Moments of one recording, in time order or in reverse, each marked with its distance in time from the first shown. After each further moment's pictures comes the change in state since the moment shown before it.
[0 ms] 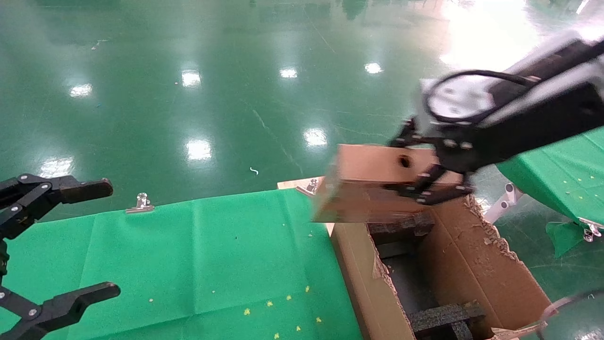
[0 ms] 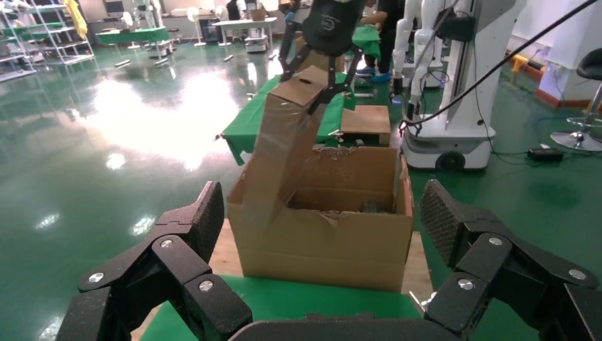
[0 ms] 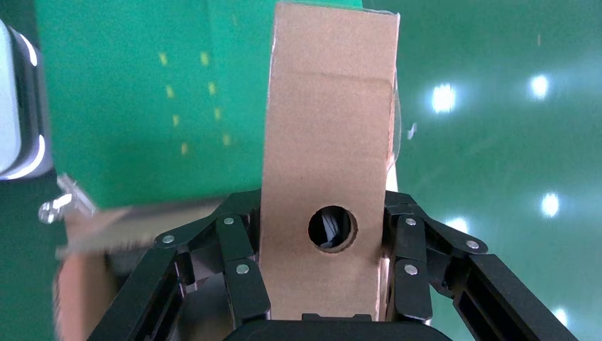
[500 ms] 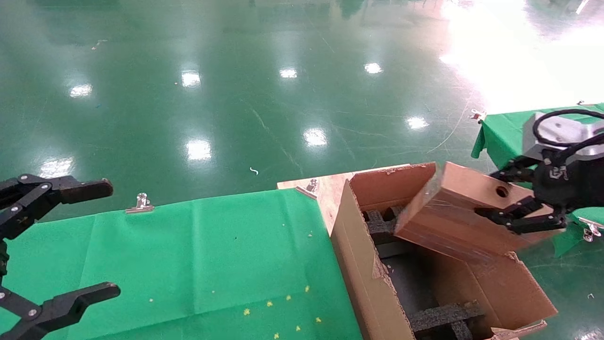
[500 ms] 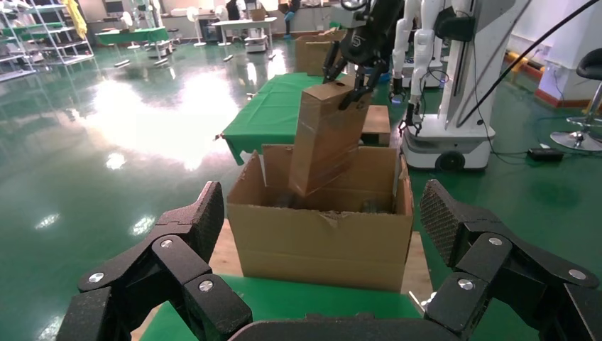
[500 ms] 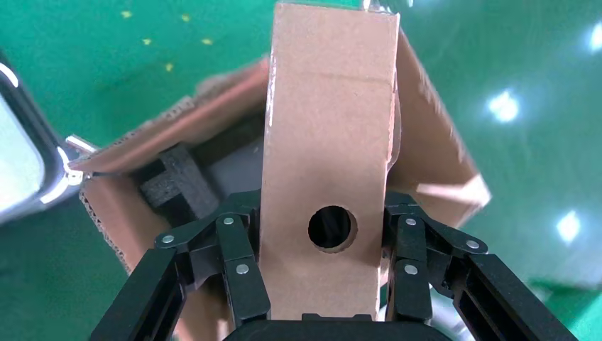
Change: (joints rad) left arm 0.000 0.000 0.000 0.000 0.000 0.000 0.000; right arm 0.071 0.228 -0.213 -0.133 -0.042 0.039 0.039
